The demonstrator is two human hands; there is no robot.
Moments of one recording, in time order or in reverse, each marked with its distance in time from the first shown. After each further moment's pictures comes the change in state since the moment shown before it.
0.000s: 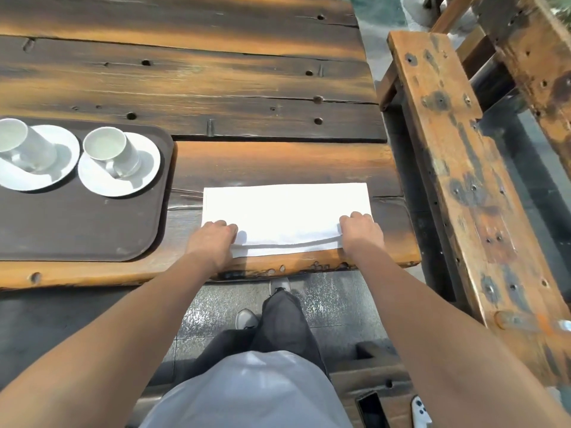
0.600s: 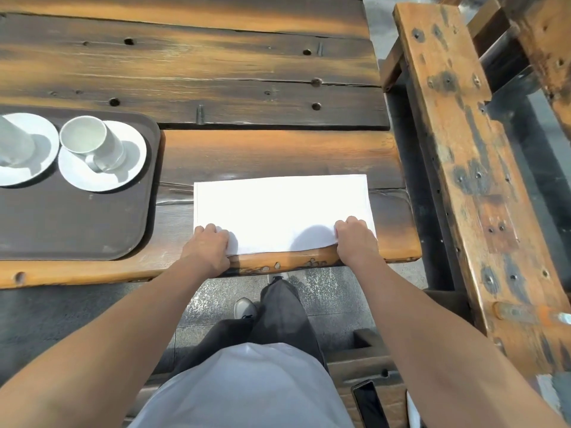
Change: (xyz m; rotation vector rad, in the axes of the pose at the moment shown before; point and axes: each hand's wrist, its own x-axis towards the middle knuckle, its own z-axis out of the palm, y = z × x) left_hand 0.009 0.003 0.023 -0.015 -0.240 -0.102; right_hand 0.004 0.006 0.030 0.078 -0.017 -0.053
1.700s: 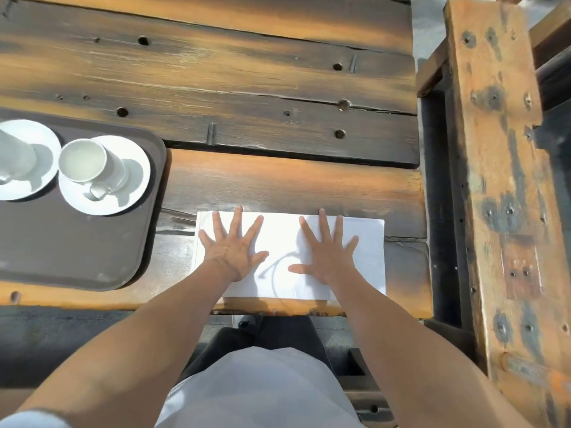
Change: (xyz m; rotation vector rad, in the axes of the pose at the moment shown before) left_hand 0.086 0.032 -0.028 0.064 -0.090 -0.069; right_hand 0.098 -0.043 0.000 -0.017 -0.269 -0.219
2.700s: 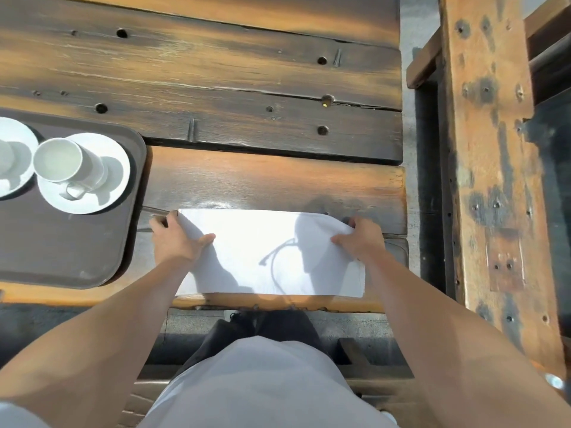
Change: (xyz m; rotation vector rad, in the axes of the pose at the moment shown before) left_hand -0.007 -0.036 -0.014 -0.780 0.284 -0.565; right_hand 0.000 0.098 -0.052 0.622 0.083 0.411
